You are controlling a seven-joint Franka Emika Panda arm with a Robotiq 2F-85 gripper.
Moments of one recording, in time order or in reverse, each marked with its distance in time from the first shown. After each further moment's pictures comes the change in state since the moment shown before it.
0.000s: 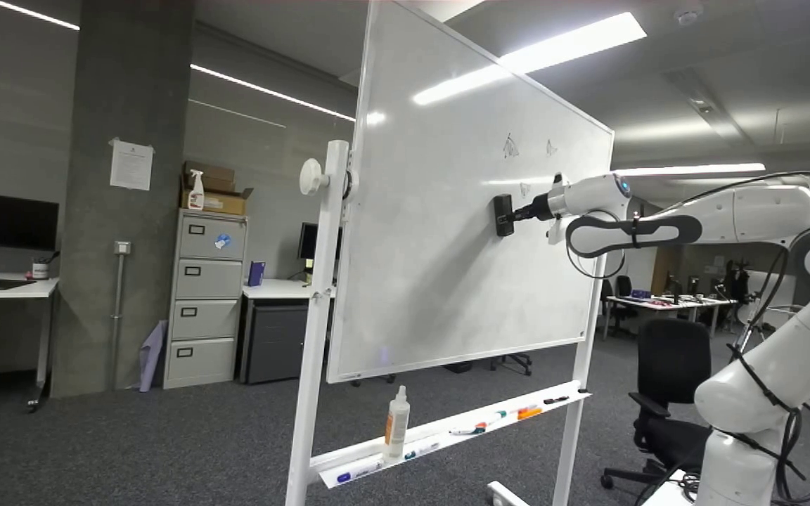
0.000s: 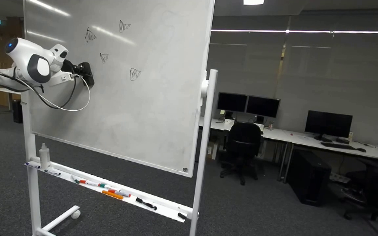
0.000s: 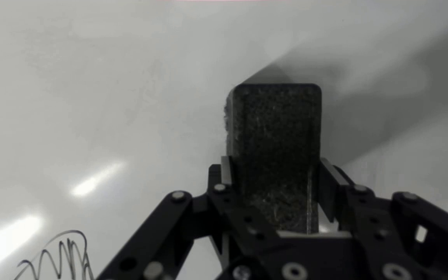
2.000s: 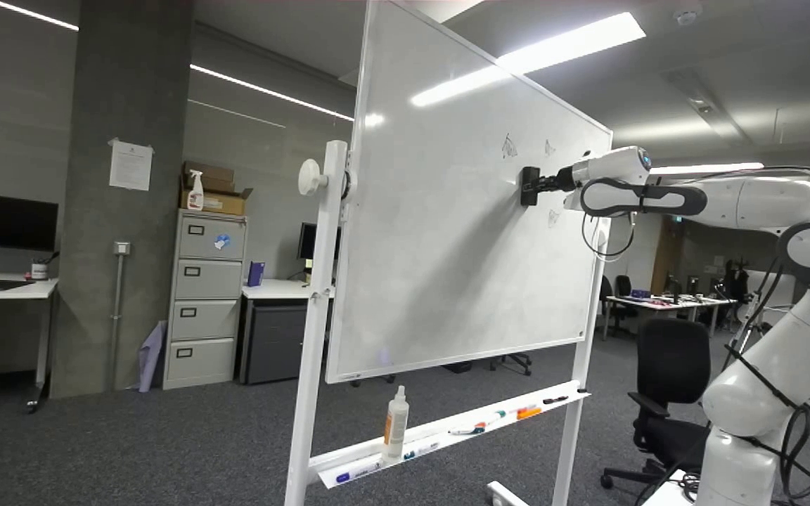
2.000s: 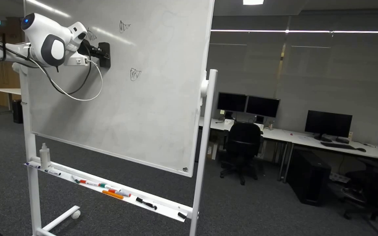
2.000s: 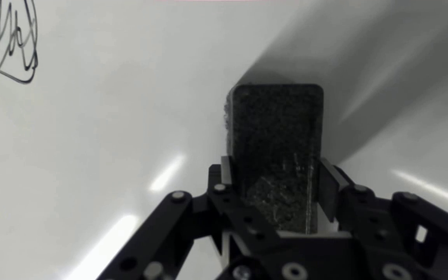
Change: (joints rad) arm 0.156 0.065 -0.297 0.229 0.120 -0.104 0.005
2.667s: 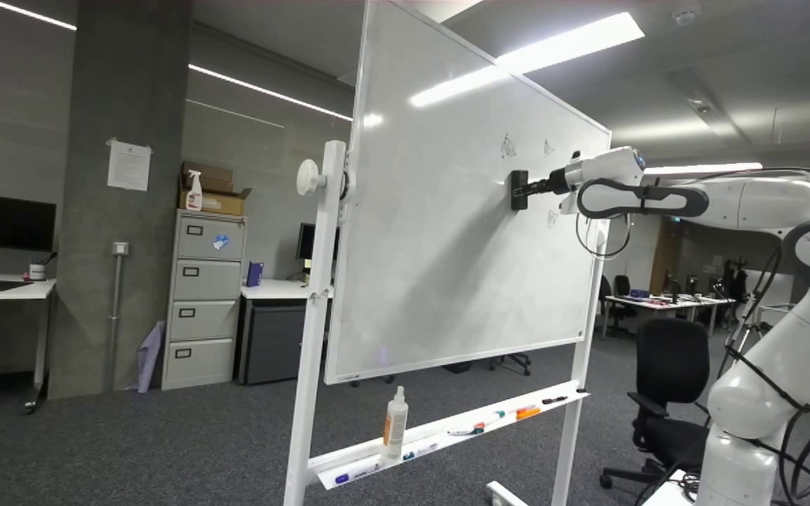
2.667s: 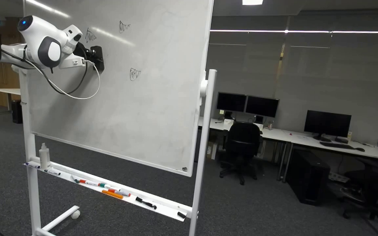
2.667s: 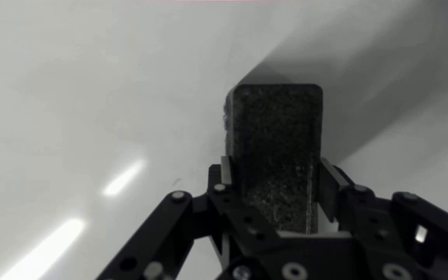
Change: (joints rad) arm 0.091 -0.002 -0.001 -0.021 -0.007 -0.030 -0.115
